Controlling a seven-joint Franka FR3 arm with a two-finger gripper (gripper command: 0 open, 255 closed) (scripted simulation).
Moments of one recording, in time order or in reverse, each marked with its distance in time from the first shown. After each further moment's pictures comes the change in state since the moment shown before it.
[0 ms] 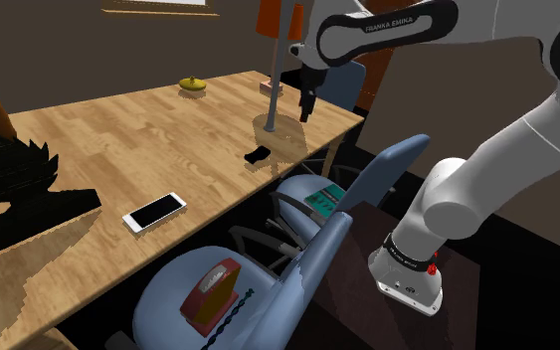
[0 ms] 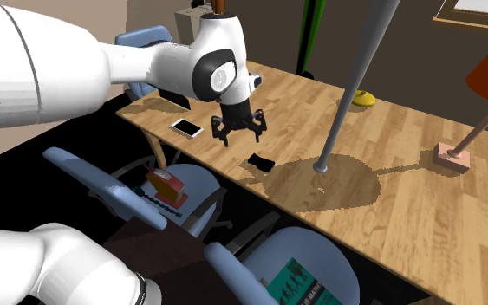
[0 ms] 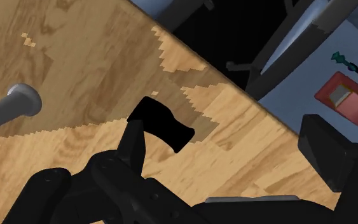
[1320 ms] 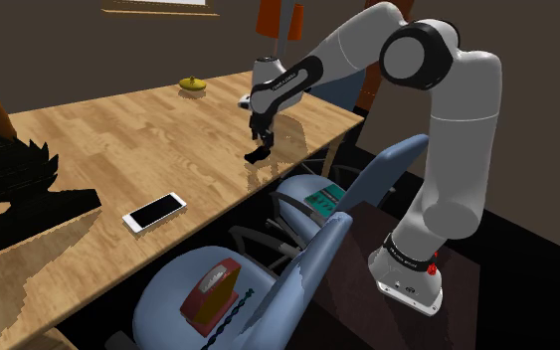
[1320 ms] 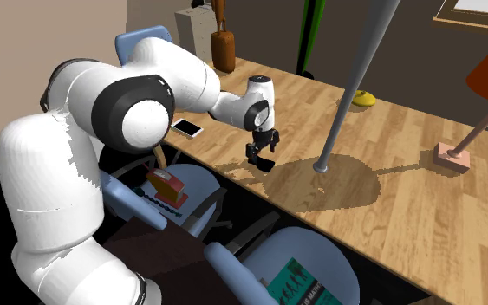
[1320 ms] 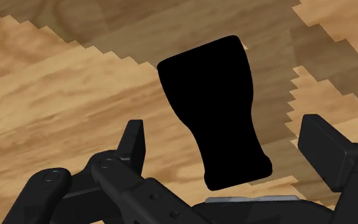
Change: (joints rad) arm -0.004 0.742 -0.002 0.367 0.124 0.311 -0.610
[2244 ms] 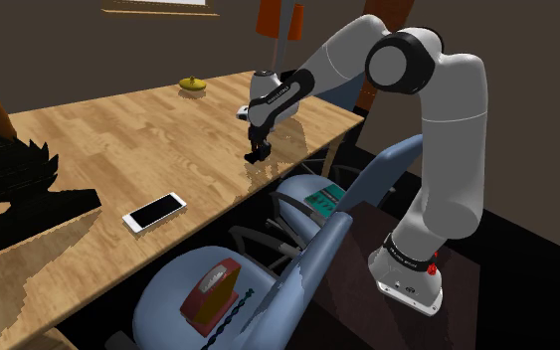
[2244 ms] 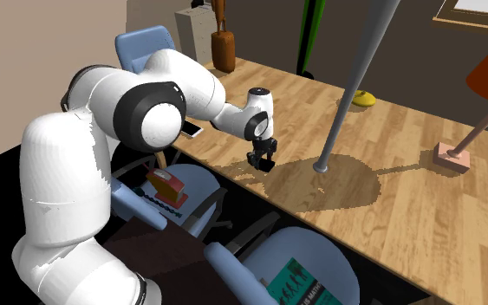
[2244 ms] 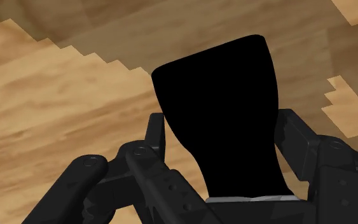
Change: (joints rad) arm -0.008 0.087 0.011 0.006 0.009 0.080 -0.014
